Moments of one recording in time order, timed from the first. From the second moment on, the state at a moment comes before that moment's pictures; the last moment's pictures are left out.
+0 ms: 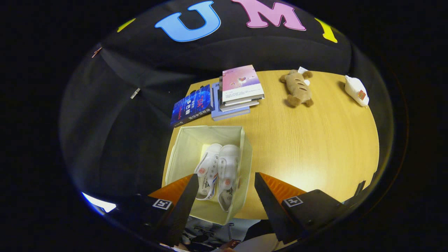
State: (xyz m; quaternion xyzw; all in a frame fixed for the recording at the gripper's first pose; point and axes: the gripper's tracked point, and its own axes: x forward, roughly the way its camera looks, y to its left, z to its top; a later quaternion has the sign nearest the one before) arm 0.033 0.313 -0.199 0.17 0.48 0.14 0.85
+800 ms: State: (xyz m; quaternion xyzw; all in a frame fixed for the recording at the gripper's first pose) arm 0.021 0.072 -0.136 0.06 0.25 0.10 0.96
